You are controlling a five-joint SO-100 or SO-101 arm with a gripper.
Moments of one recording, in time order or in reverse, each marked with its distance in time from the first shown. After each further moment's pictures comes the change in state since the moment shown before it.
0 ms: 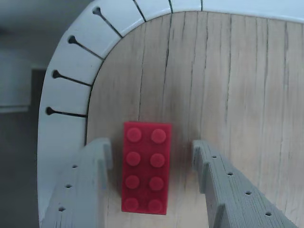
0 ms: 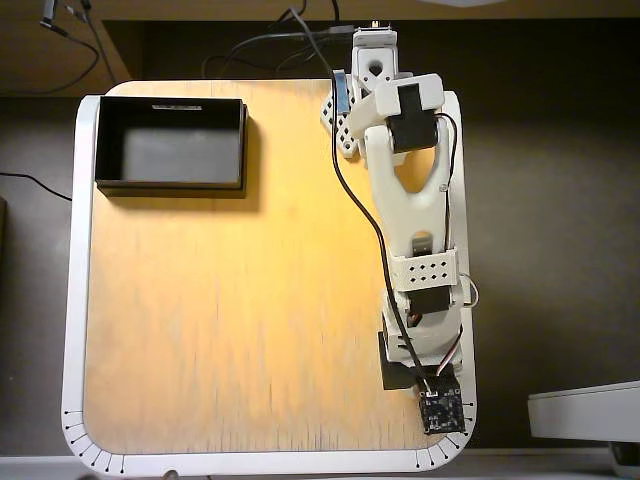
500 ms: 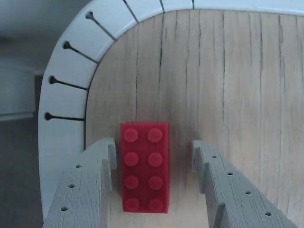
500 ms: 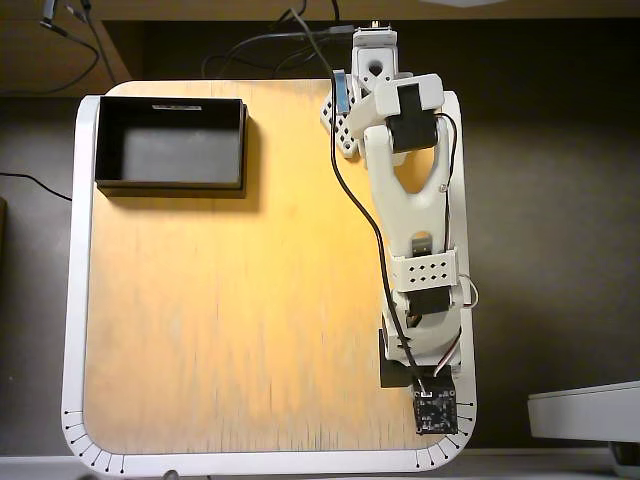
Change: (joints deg) arm 0.2 0.0 -0.4 2.5 -3.5
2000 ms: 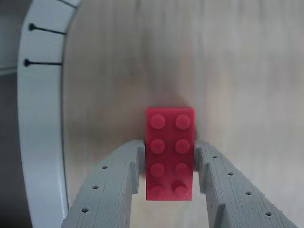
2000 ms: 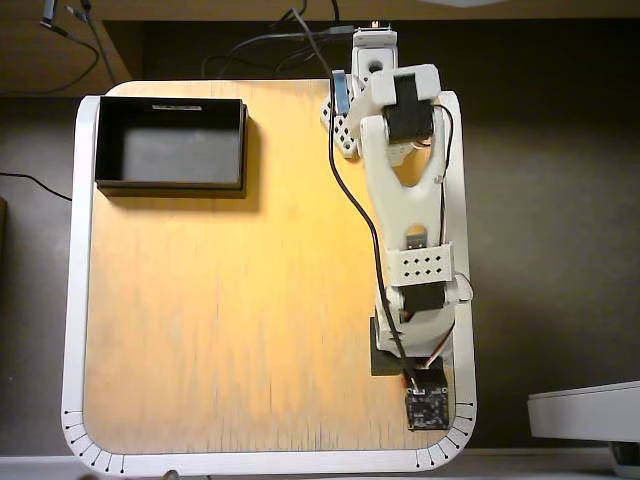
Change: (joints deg) arm 2.5 6.7 -1.1 12.7 2.1
